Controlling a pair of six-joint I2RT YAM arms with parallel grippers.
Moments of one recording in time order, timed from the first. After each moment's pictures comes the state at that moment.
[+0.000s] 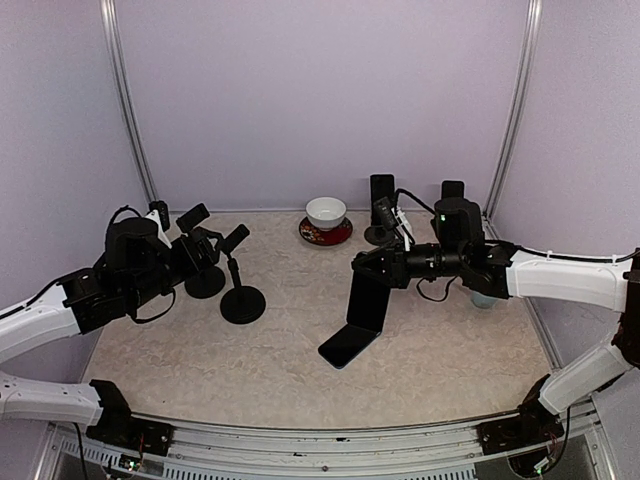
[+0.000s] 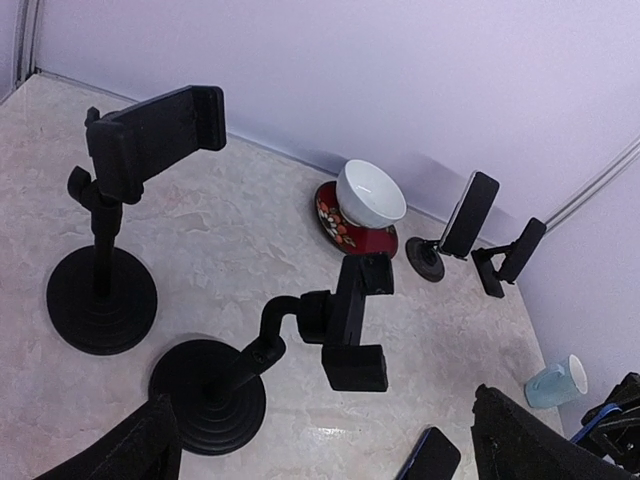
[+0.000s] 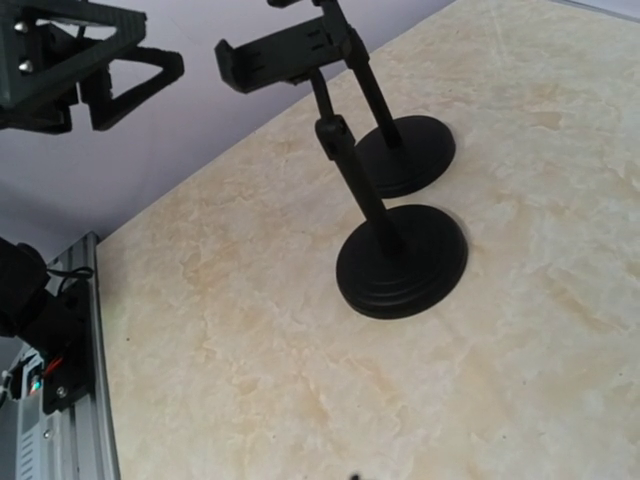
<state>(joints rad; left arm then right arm) -0.74 0.93 0.73 -0.16 -0.42 -0.74 0.69 1.40 0.90 0.18 -0.58 0.25</state>
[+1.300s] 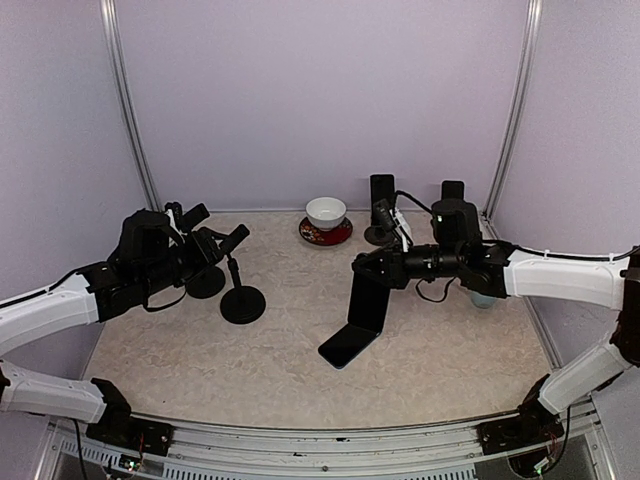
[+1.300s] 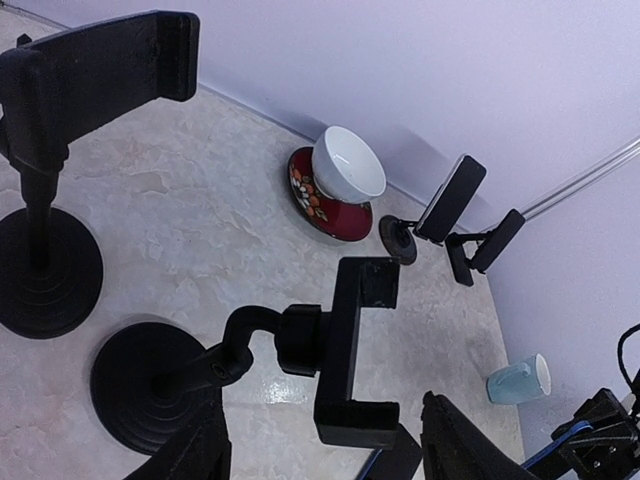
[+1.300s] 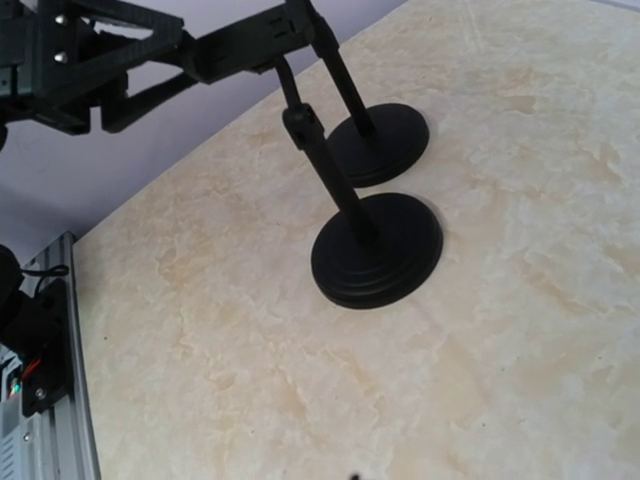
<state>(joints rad) -0.62 1.07 0.73 -0.03 -0.19 -0.83 0.69 1.41 0.91 0.16 -0.54 0.25</state>
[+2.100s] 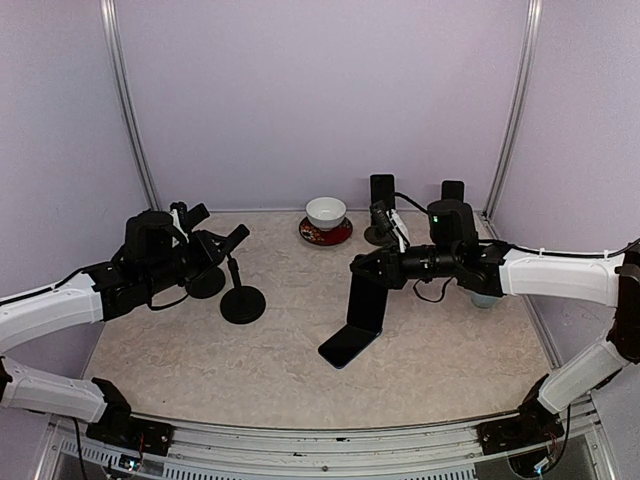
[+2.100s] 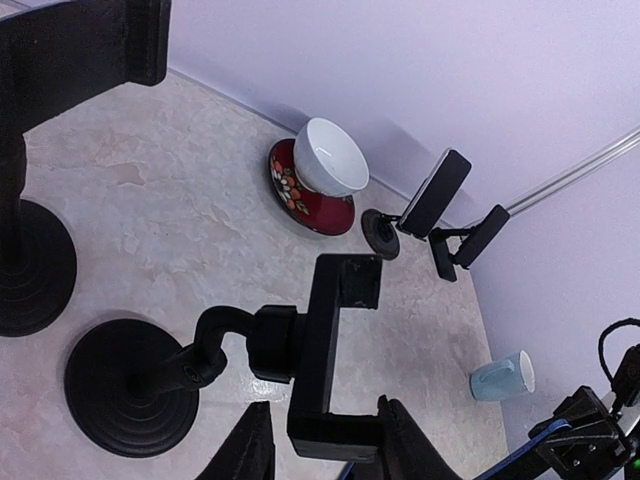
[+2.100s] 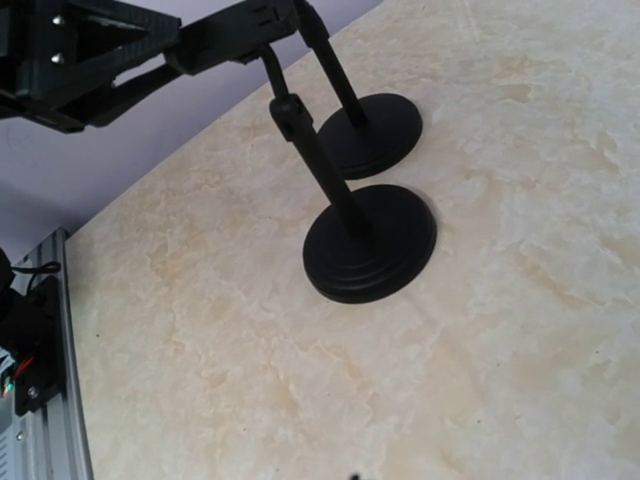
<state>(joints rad) -0.61 1.11 0.73 0.03 -0.14 -0.85 0.69 1.44 0.92 0.15 -0.54 0.25</state>
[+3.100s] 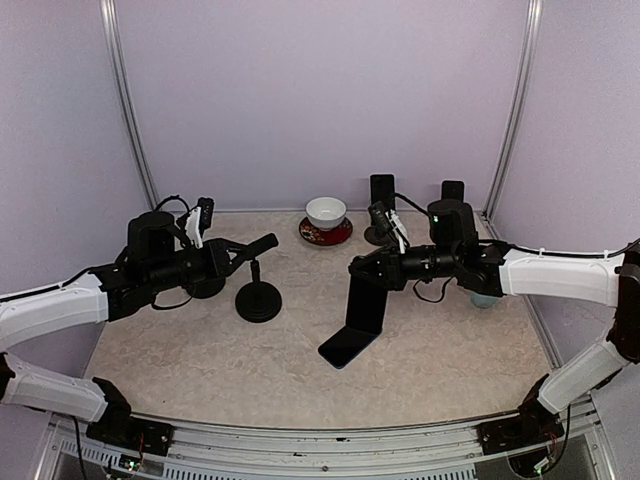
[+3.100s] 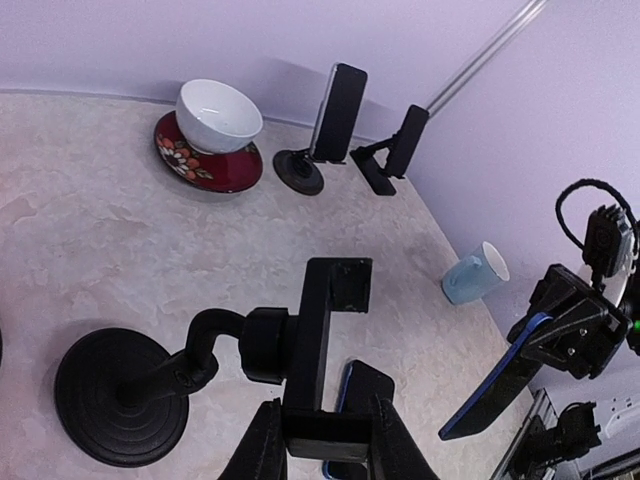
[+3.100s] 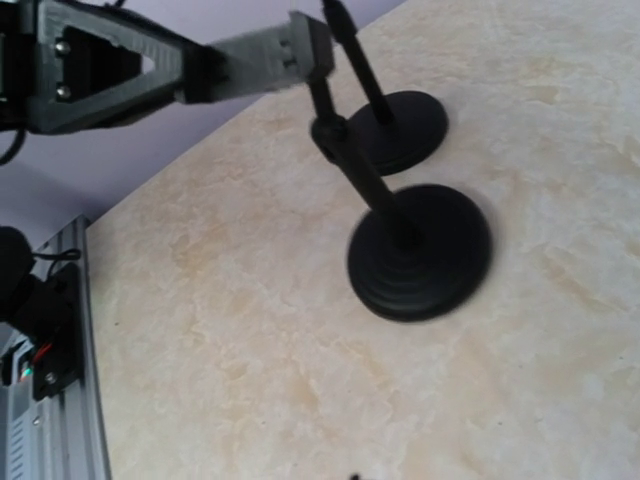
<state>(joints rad) -0.61 1.14 0.71 0.14 0.16 -0.59 0.69 1.44 0.92 0.16 -0.58 0.24</state>
